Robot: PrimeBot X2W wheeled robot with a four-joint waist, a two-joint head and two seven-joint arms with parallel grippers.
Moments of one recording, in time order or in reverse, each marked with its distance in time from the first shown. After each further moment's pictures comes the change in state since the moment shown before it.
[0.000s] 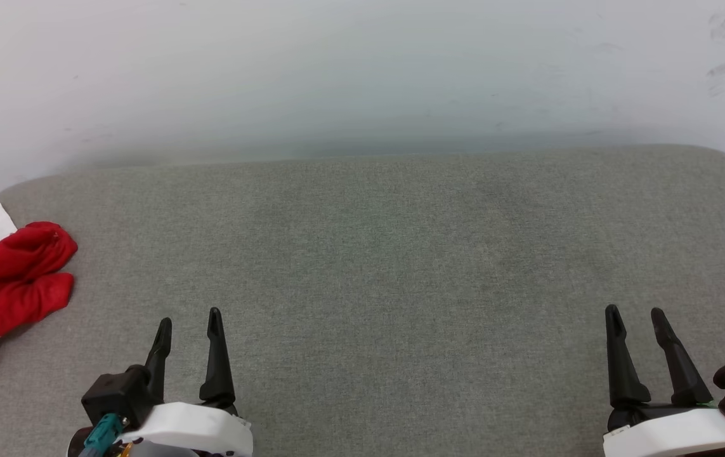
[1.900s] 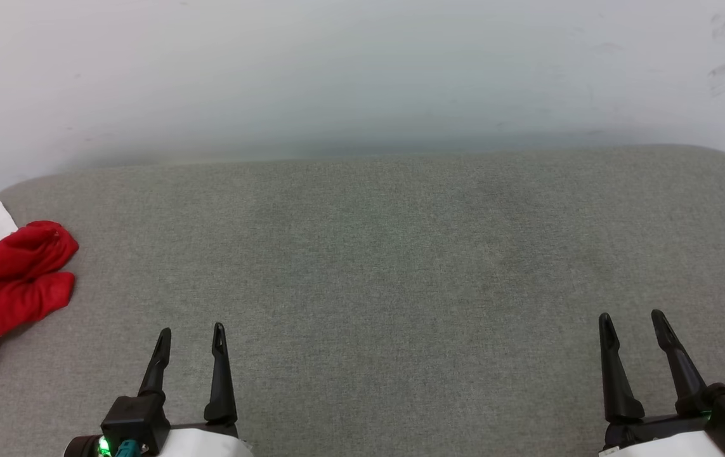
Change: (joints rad) left arm 0.051 -0.025 0.029 0.003 0.198 -0.036 -0.078; right arm 0.052 0.000 0.017 -0.067 -0.196 0.000 -0.078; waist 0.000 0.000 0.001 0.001
